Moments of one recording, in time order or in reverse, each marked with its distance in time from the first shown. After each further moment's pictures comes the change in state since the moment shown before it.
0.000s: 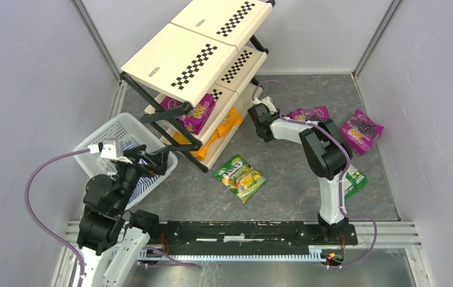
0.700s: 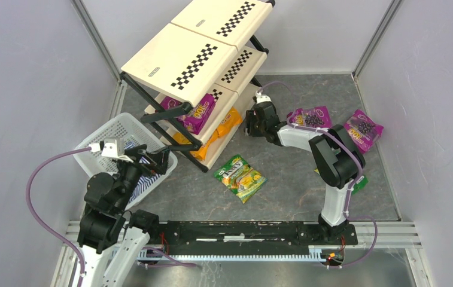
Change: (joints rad) left arm 0.000 0.014 0.000 0.000 -0.001 0.000; right arm -0.004 -0.148 -0.156 0.352 -0.784 0.391
